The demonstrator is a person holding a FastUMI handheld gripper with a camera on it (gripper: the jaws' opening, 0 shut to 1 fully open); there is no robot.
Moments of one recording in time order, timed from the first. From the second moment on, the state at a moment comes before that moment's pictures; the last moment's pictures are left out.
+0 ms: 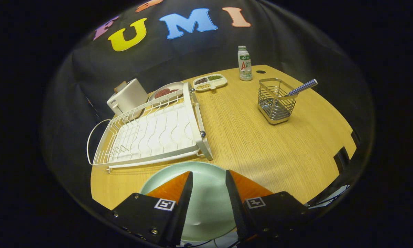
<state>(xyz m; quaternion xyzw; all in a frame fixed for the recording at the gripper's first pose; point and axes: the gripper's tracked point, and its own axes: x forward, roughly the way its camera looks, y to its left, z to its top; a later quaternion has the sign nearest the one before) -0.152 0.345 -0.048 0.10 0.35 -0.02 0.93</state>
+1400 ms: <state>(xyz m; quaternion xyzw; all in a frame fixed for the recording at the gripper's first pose) -0.121 0.244 0.016 0.11 0.25 -0.17 0.95</state>
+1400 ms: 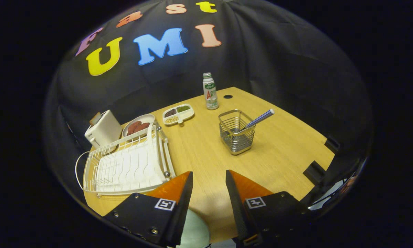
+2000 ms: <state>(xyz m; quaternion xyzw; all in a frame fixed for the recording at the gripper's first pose) -0.071 0.131 0.035 0.22 0.18 -0.32 0.90</state>
